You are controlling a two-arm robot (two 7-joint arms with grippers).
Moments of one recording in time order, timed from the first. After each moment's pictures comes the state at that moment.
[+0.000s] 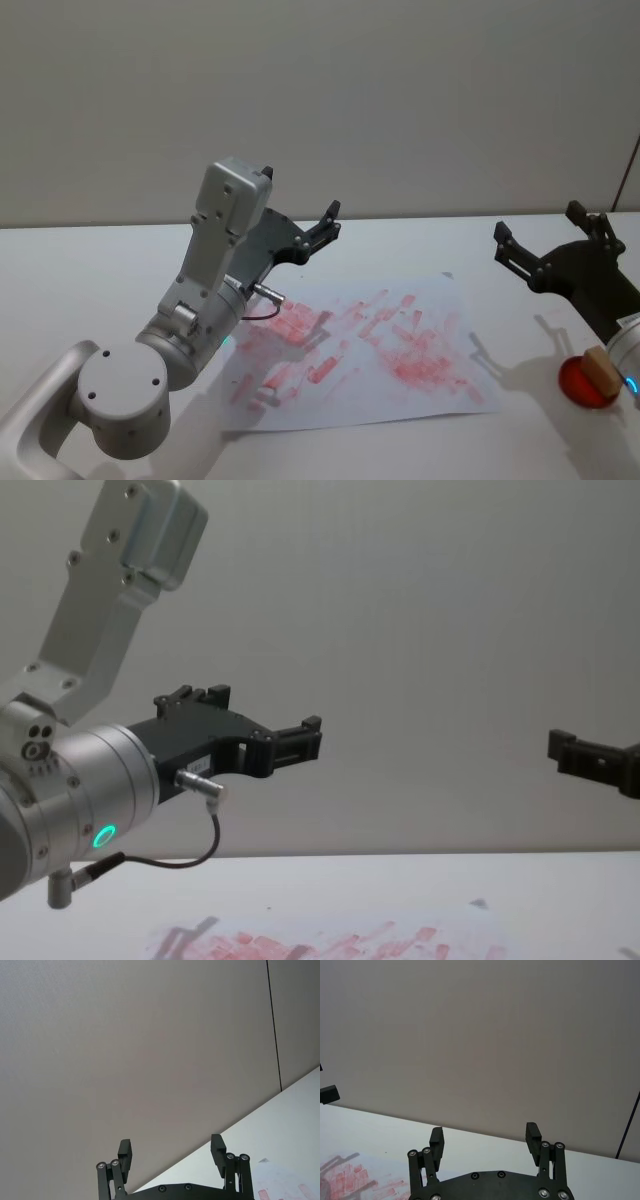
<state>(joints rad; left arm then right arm) -0.24 0.38 0.45 -1.63 -0.20 0.01 -0.01 -0.02 0.34 -0.23 -1.77 0.29 0.04 0.07</state>
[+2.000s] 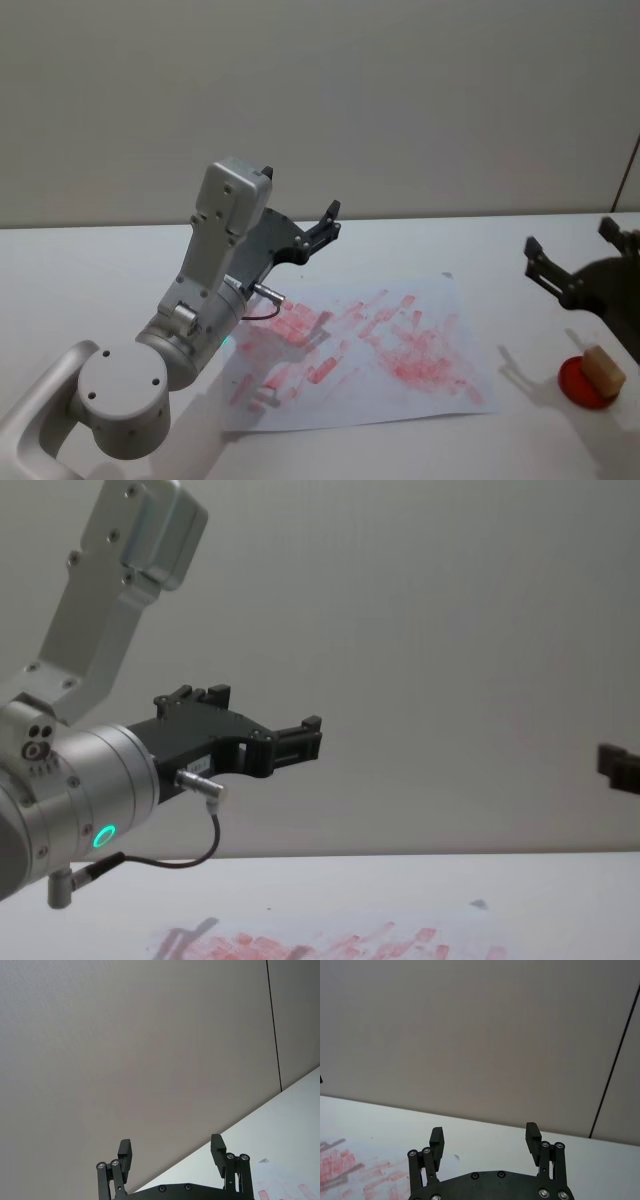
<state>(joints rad) -0.24 0.38 0.45 -1.63 -0.20 0.01 -0.01 -0.09 0.40 -0.19 -1.84 0.31 0.06 0.02</state>
